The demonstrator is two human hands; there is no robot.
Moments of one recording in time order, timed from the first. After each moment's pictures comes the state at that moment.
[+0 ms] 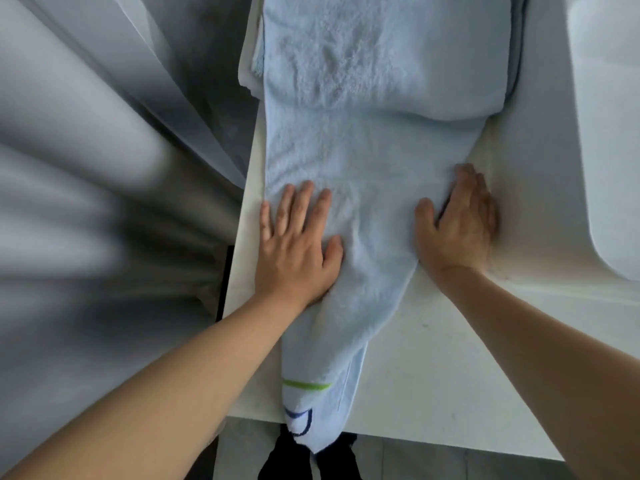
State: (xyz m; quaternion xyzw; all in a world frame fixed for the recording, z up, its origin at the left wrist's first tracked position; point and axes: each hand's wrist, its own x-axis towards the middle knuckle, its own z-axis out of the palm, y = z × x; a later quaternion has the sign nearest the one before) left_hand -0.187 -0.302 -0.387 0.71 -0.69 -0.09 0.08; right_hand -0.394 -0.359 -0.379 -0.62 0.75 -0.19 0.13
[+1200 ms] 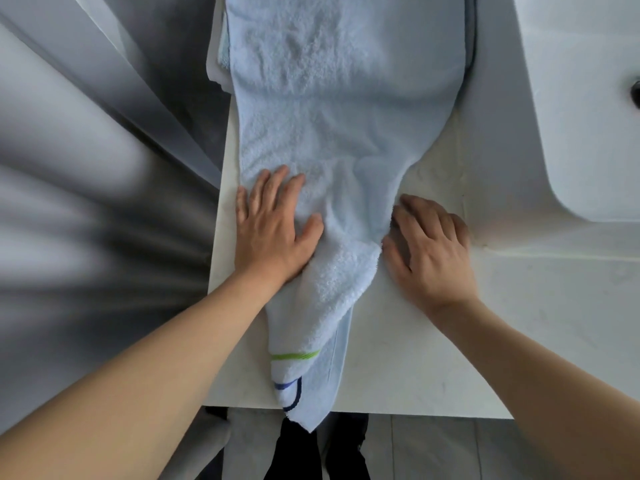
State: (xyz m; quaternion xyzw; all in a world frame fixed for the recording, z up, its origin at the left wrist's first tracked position) left_hand -0.184 -0.310 -0.376 0.70 -0.69 -0.15 0.11; right_hand -0.415 -0.289 -0.385 -0.76 0.62 -0.14 0.08
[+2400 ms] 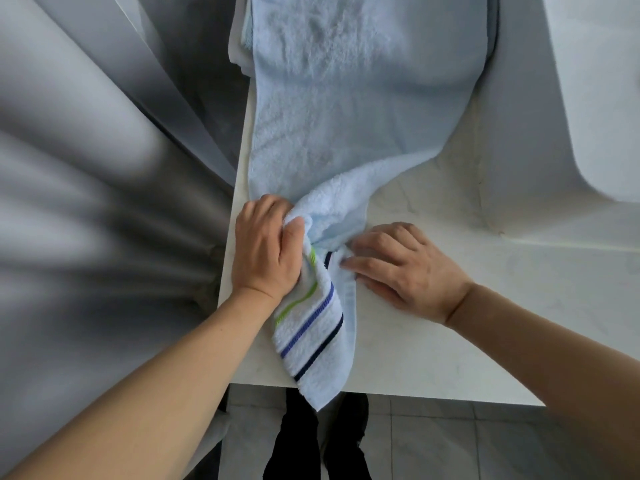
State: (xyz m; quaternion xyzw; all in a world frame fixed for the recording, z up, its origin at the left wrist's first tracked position) left_hand -0.163 -0.264 -0.382 0.66 -0.66 -0.14 0.33; right_hand -0.400 -0.277 -0.385 -0.94 0.27 -0.18 0.07
